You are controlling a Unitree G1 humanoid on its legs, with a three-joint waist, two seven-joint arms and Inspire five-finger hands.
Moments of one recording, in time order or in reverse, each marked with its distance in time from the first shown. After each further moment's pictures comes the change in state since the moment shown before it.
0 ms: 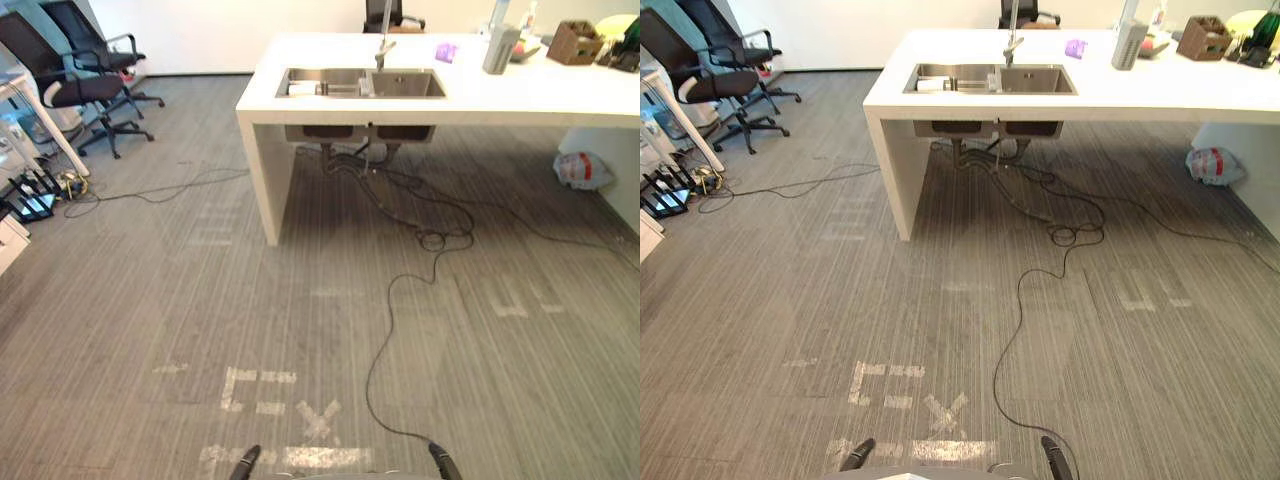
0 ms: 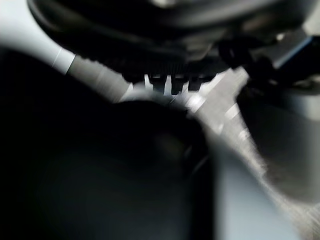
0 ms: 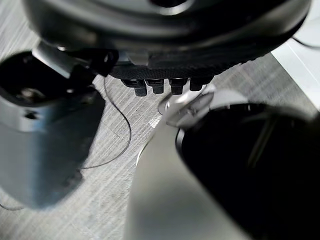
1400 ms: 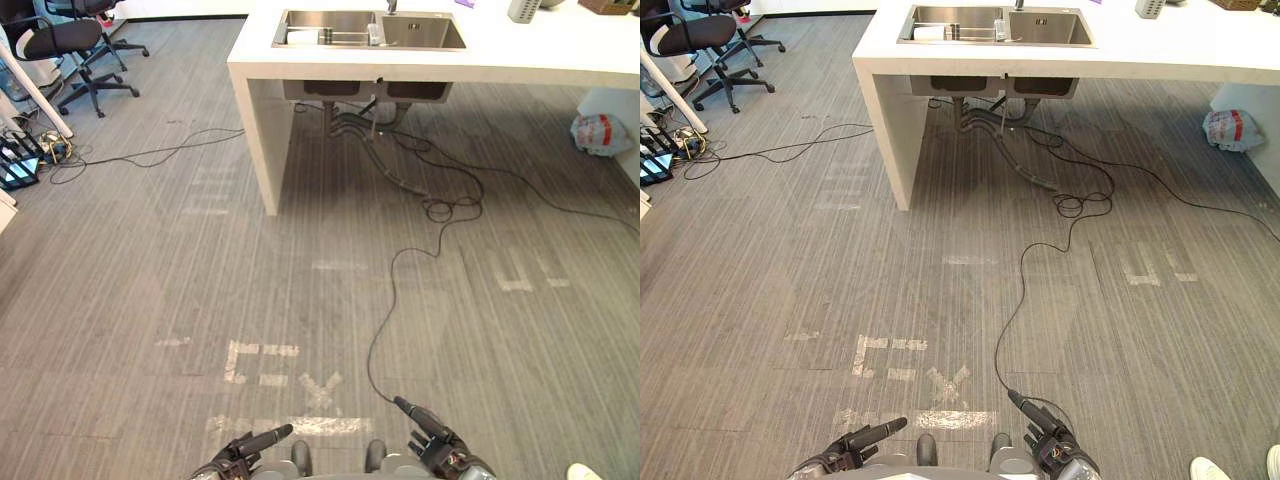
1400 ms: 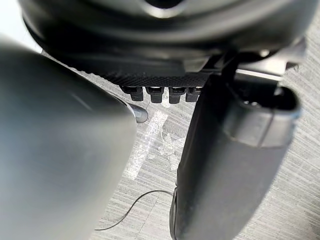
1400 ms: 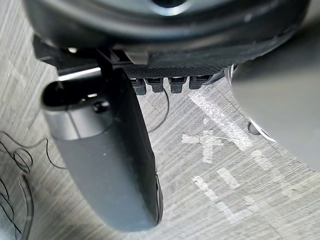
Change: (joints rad) left arm -0.134 -0.003 -0.077 -0.086 0.099 -0.051 0.166; right arm -0.116 0.058 -0.063 -0.081 -0.006 -0.105 -0.051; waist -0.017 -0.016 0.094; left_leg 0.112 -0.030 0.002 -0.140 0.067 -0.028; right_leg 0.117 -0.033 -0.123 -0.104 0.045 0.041
